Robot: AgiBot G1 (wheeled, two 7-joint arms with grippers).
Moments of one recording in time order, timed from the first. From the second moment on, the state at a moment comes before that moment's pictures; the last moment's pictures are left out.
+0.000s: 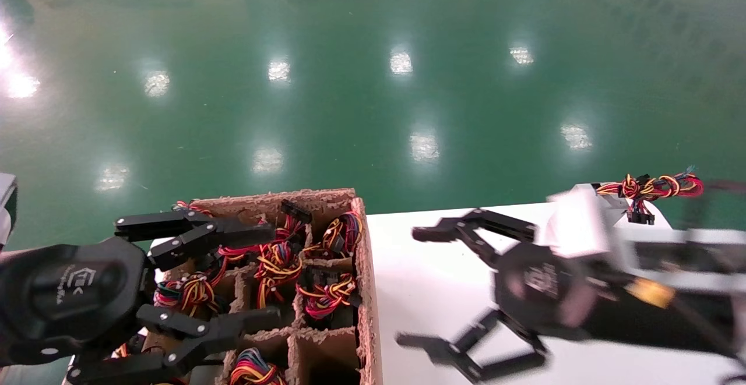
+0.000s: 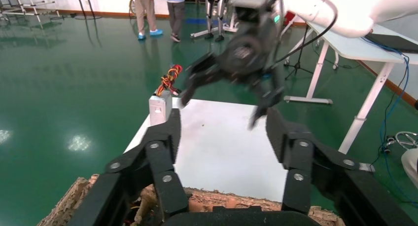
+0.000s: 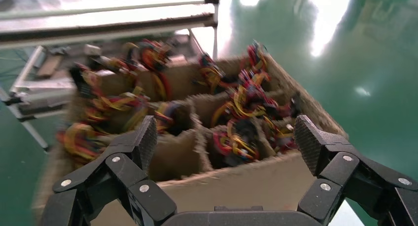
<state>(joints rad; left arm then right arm) -1.10 0.55 0.43 -1.25 0.62 1.43 -0.10 1.20 -0.73 -0.38 1.20 -0.96 -1.43 0.18</state>
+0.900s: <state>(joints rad) -1.10 0.55 0.43 -1.25 0.62 1.43 -0.10 1.46 -1.22 -0.57 0.54 -1.21 -1.39 -0.06</state>
